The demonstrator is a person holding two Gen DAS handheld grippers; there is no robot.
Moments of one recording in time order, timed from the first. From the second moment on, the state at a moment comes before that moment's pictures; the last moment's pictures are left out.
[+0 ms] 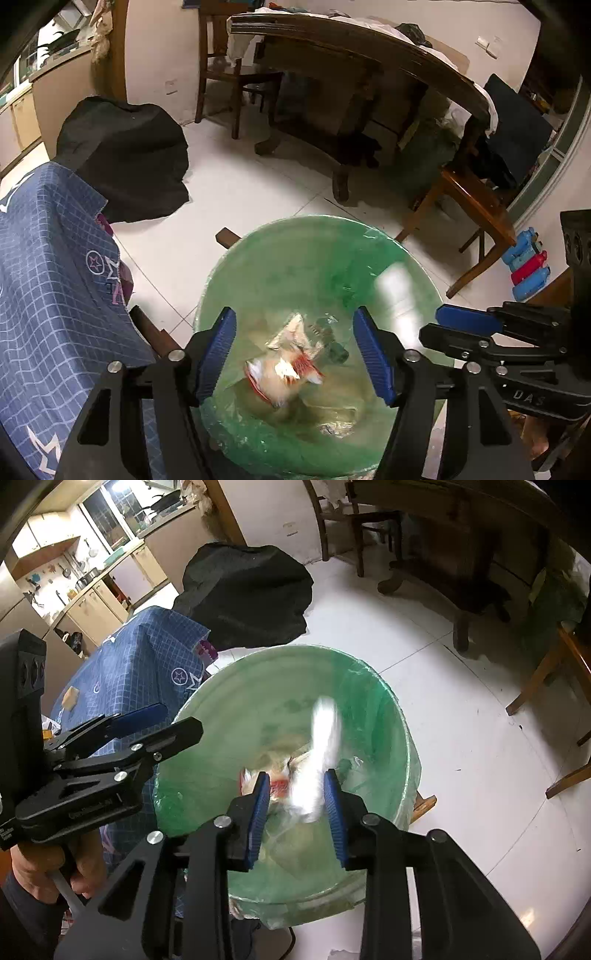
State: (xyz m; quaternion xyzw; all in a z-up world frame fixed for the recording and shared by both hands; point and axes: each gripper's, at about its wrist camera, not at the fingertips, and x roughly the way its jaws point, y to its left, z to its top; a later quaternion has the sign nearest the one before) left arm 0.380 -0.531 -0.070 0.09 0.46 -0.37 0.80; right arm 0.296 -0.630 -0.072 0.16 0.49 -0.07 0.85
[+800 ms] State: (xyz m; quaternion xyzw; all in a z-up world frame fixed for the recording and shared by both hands) left arm 0.335 -0.385 -0.014 0.06 0.40 -0.33 0.85; right arm 0.224 -0.520 -0.008 0.05 0.31 -0.05 0.95
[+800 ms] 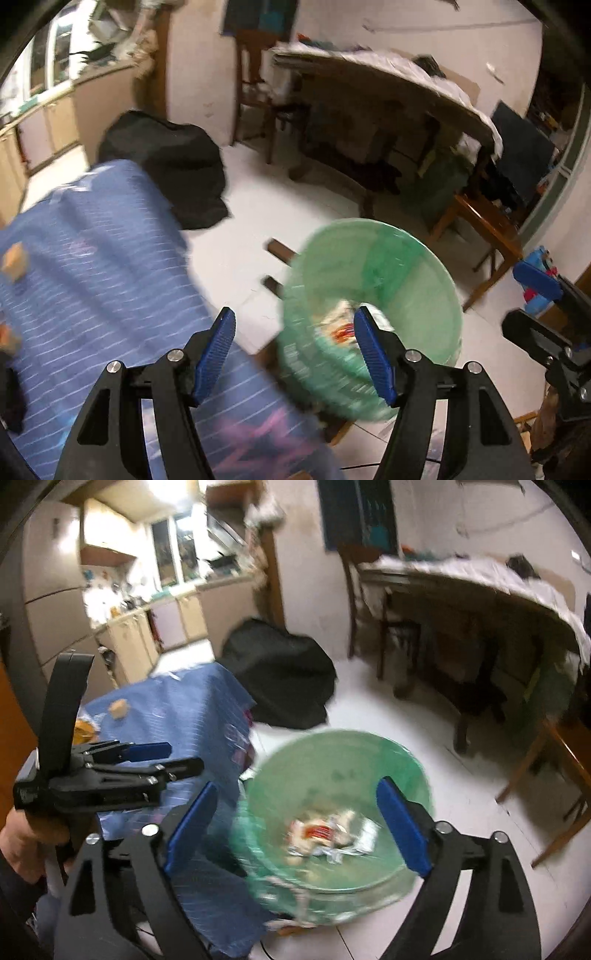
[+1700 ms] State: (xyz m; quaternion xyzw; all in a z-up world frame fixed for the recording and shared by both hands) left arm 0.356 0.106 -0.029 -0.23 0.41 0.11 0.87; right arm 0.263 -0.299 -0.050 0.01 0.36 0.17 0.92
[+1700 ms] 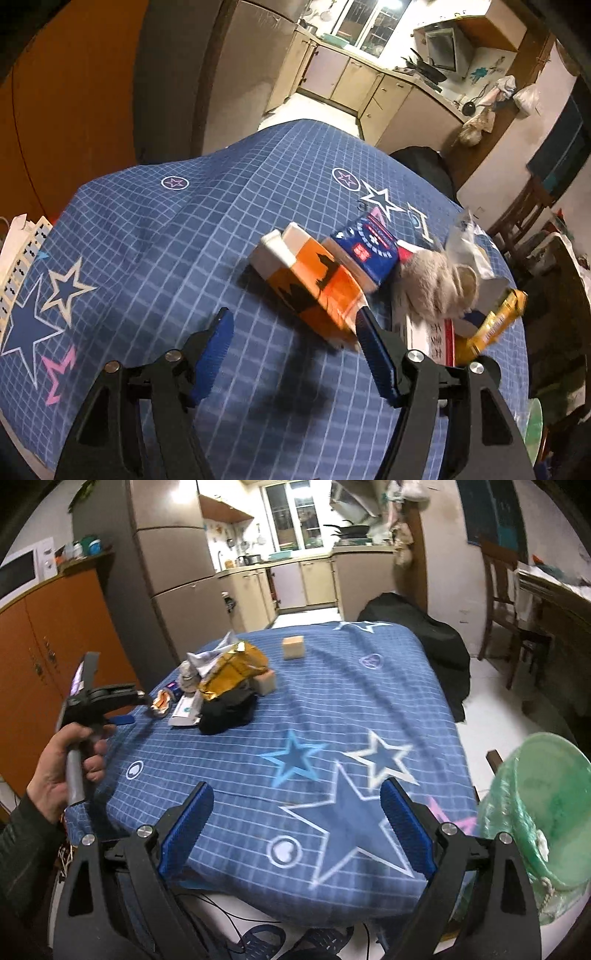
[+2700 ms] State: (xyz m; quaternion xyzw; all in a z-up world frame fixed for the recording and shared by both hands) left arm 0.327 0.119 -0.057 -0.15 0.40 0.06 0.90; right arm 0.411 -0.171 -0.100 0.00 0.41 0.22 0.88
